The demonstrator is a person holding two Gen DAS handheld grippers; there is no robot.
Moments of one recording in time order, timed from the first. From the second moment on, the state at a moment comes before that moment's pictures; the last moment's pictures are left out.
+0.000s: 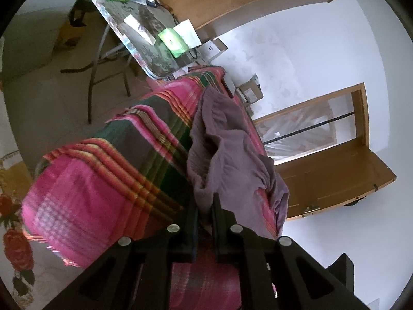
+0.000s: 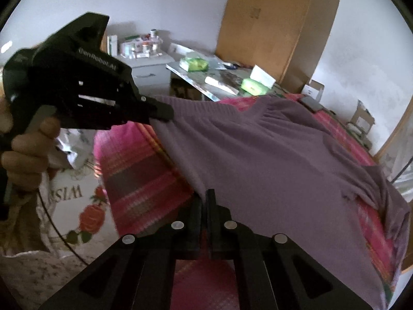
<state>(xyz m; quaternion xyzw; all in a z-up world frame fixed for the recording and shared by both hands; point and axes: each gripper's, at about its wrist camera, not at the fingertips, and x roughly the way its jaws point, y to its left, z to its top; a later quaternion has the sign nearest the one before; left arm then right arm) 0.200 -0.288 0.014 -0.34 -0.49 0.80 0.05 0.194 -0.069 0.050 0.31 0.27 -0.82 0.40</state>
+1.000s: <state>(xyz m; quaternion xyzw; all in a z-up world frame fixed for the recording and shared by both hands) 0.048 -0.267 0.136 -0.41 -0.18 0.89 0.04 0.078 0.006 0.186 0.34 0.17 -0.82 0.43</state>
